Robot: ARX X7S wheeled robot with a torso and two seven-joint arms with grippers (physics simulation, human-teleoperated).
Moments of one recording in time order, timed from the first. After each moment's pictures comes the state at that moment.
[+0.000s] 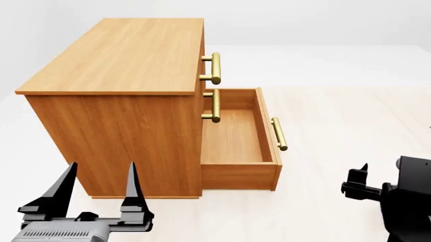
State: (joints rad) left arm 0.24 -0.37 0.12 0.67 -0.26 -0.04 -0.32; right arm 0.17 0.53 0.18 -0.40 0.49 0.89 0.45
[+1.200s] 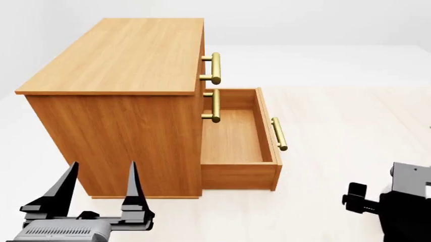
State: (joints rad) left arm 0.23 -0.38 0.13 0.66 -0.27 -0.04 -0.33; right arm 0.26 0.52 0.18 -0.22 0.55 1.07 0.49
